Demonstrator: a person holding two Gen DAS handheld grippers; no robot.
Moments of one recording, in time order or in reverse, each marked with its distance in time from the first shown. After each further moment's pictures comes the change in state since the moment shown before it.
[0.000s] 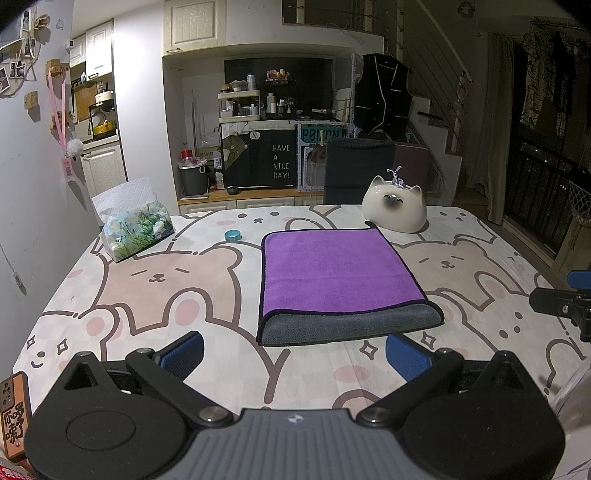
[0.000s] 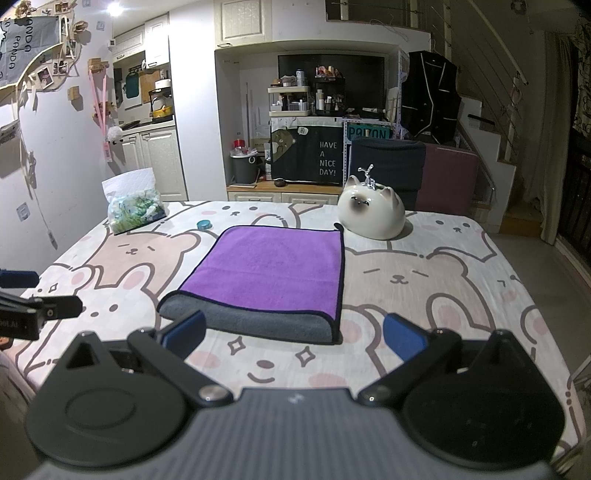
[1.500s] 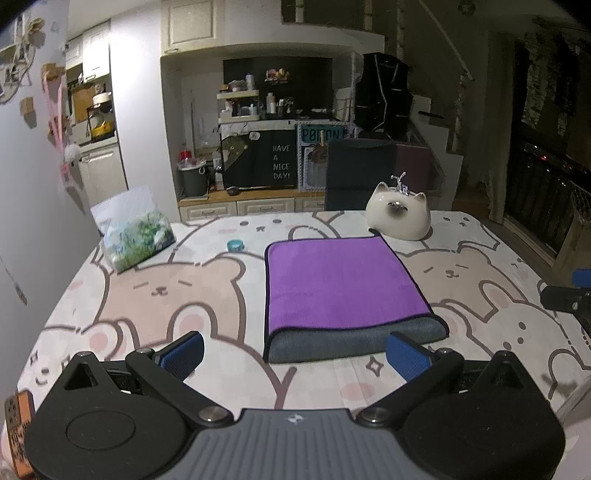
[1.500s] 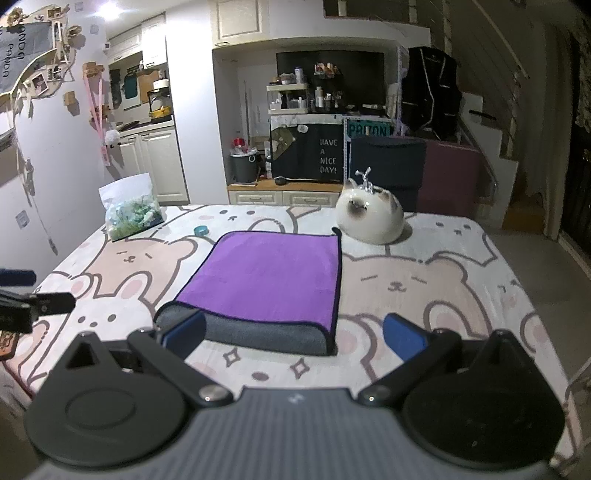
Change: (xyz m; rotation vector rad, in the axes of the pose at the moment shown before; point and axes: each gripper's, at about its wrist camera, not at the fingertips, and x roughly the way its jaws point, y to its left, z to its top) left arm 0.009 0.005 0.030 0.015 0.008 -0.003; right arm 0.011 -0.007 0.020 0.009 0.009 0.010
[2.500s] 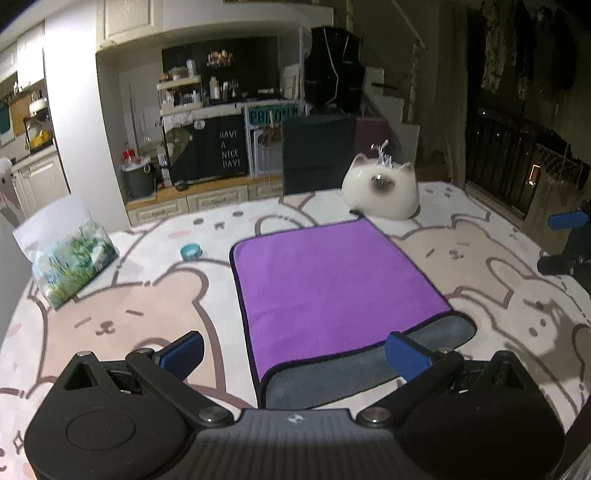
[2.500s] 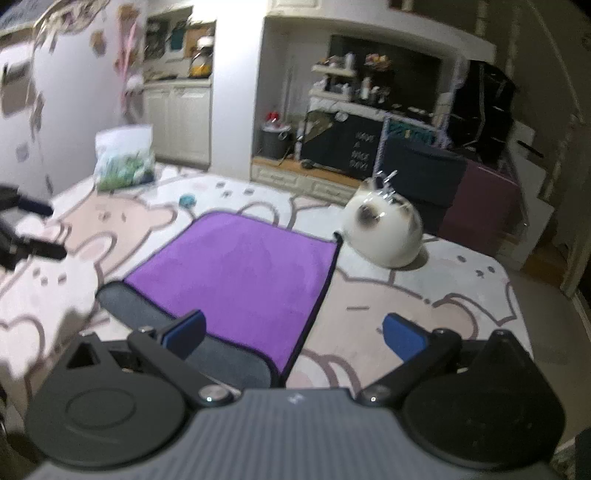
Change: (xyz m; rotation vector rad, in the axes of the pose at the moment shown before) left arm 0.137 0.029 0.022 0.110 0.069 -0.159; right arm 0.098 -0.034 0.022 -0.253 0.071 0.040
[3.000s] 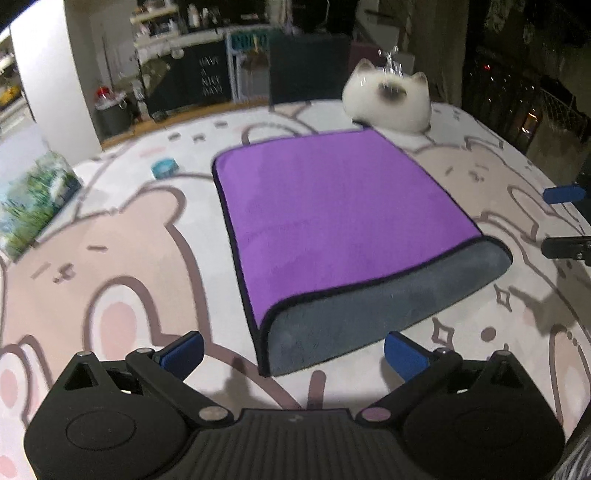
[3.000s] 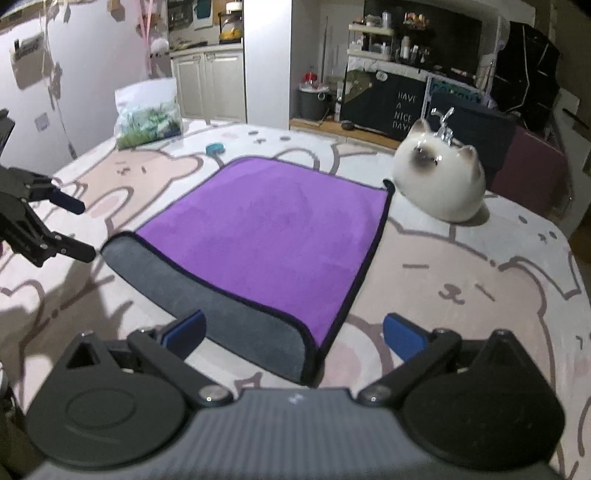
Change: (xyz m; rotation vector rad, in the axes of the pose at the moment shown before) left arm 0.081 0.020 -0.024 0.020 0.253 -0.064; right arm 0.070 0.001 -0.021 0.009 0.124 0.144
